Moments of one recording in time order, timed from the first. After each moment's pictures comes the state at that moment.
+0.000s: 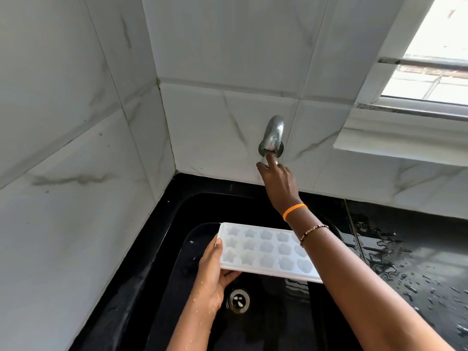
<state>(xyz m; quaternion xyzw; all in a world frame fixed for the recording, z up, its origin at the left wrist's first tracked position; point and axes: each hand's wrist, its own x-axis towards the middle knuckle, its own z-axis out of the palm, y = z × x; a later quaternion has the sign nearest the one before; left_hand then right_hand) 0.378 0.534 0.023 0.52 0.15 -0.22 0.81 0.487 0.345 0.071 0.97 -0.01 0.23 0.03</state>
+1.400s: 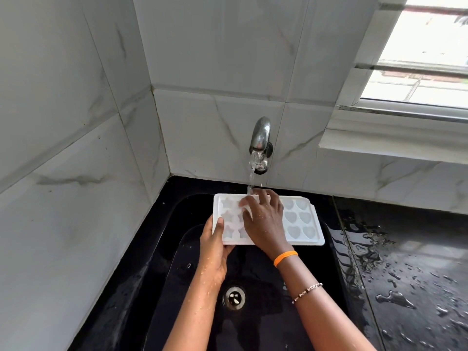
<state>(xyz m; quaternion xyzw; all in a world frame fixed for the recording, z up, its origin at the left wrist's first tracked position) 0.400 0.514 0.028 0.50 0.06 -0.14 0.86 0.401 0.396 0.049 0.96 -0.08 0.20 -0.20</state>
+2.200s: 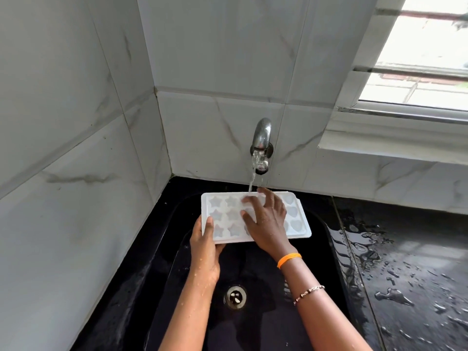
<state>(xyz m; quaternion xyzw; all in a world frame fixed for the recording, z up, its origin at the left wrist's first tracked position) 0.399 0.530 0.029 0.50 0.09 -0.07 0.86 0.393 0.395 0.048 0.95 -0.09 0.17 -0.25</state>
